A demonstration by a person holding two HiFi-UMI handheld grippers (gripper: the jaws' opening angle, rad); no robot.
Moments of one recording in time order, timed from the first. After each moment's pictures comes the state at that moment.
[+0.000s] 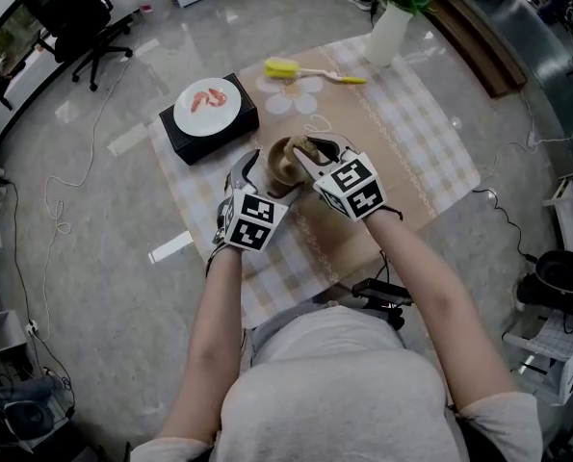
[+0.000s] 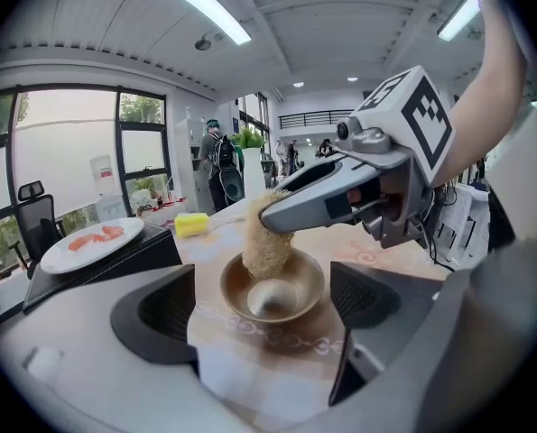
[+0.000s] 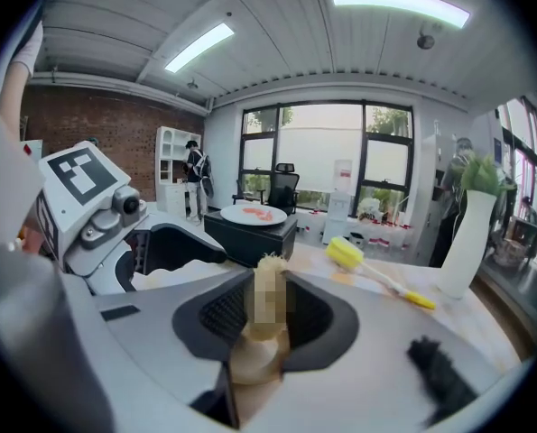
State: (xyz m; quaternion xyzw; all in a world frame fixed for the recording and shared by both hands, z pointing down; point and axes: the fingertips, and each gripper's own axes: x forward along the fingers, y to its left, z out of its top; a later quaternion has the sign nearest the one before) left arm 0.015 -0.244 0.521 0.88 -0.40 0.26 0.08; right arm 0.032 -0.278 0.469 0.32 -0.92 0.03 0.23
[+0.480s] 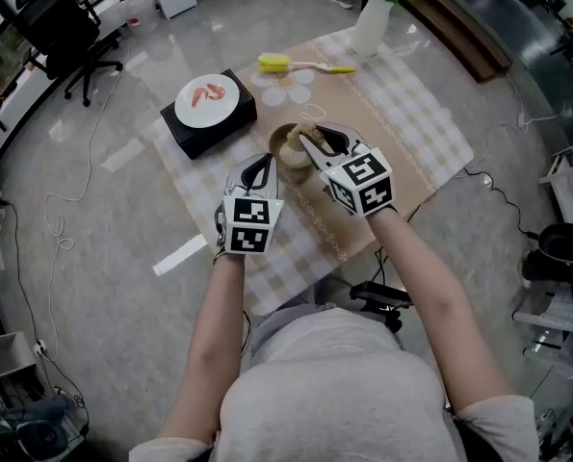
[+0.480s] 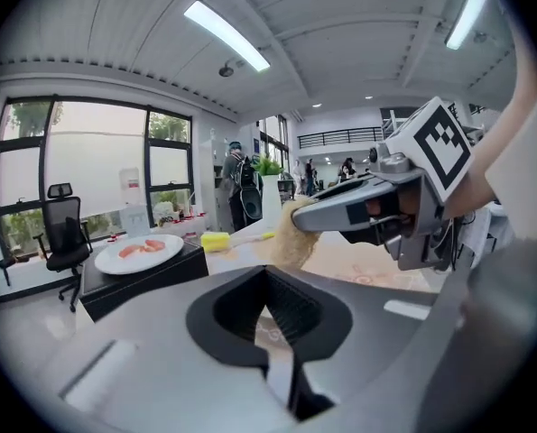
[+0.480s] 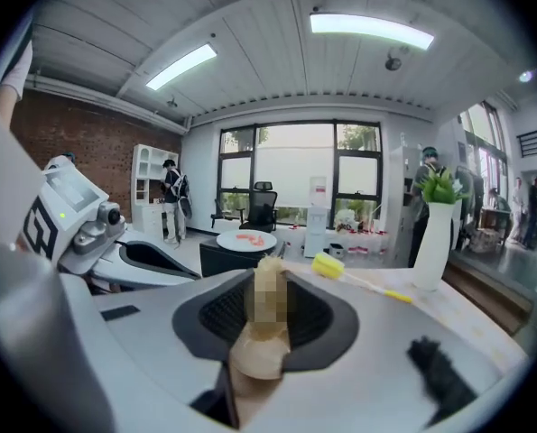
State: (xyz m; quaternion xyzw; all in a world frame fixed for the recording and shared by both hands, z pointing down) left arm -0.015 -0.216 0.468 0.86 -0.46 0.19 0.07; right arm 0.042 -0.247 0.426 0.40 -0.90 0.04 0.17
